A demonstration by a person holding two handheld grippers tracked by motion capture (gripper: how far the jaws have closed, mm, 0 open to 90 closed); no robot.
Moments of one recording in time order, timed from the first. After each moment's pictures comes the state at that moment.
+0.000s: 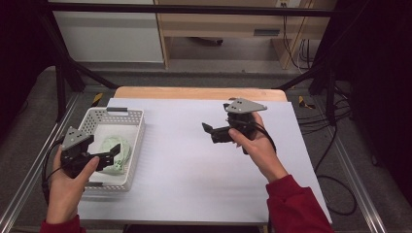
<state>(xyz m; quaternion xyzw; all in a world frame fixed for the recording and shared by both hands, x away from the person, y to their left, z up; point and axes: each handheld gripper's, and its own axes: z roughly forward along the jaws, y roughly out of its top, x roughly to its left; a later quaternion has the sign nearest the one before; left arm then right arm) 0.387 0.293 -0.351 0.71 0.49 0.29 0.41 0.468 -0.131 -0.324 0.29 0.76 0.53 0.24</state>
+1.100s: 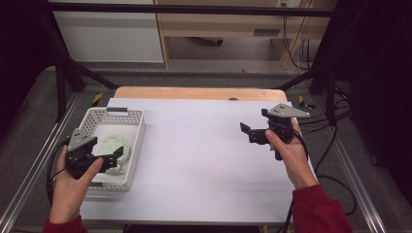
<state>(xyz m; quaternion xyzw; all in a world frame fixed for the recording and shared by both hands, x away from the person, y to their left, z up) 0.388 0.288 -0.357 0.72 0.49 0.29 0.40 0.465 -0.226 -0.343 0.38 0.73 0.51 0.26</state>
